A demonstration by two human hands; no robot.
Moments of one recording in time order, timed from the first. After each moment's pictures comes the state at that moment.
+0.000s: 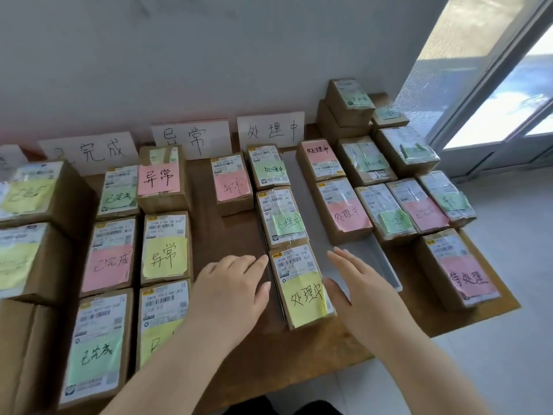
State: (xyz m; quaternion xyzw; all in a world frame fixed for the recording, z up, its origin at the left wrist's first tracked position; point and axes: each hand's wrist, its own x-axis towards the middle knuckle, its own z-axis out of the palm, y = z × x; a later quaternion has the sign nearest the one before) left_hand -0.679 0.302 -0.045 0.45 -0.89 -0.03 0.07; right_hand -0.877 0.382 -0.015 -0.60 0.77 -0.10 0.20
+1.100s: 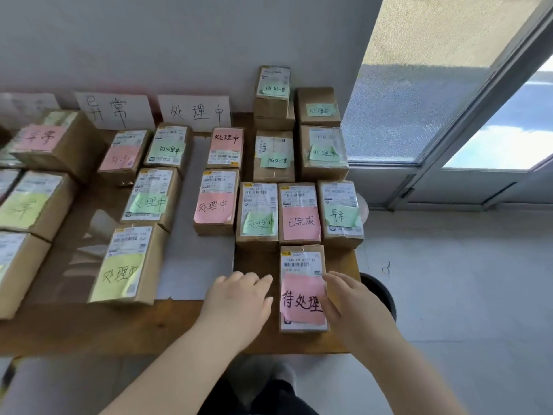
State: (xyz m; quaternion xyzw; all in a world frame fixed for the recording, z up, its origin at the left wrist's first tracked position) left_hand -1.026 0.402 -0.067 0.54 -0.83 -0.10 -0.08; right_hand -1.223 0.437 -0.067 -0.67 0.70 -0.03 0.24
